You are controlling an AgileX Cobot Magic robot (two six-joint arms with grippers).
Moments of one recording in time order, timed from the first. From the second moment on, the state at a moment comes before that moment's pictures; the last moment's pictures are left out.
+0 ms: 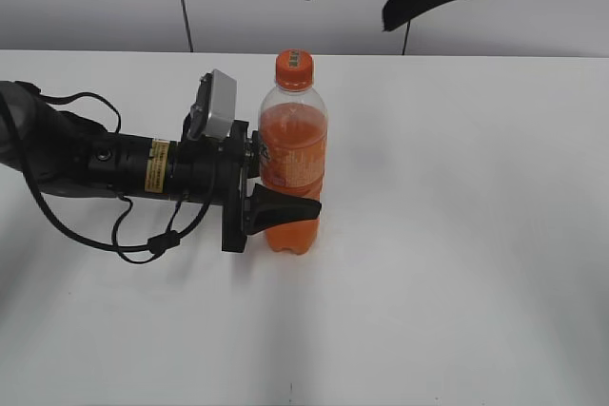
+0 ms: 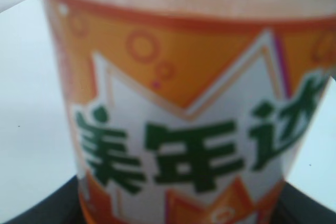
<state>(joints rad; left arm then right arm) -0.30 2.22 -1.07 1.40 -1.16 -0.53 0.53 1.74 -1.75 0.36 1.22 0.32</state>
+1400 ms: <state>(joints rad) -0.30 2.22 -1.07 1.40 -1.16 -0.53 0.62 1.89 -1.84 0.31 1.22 0.38</state>
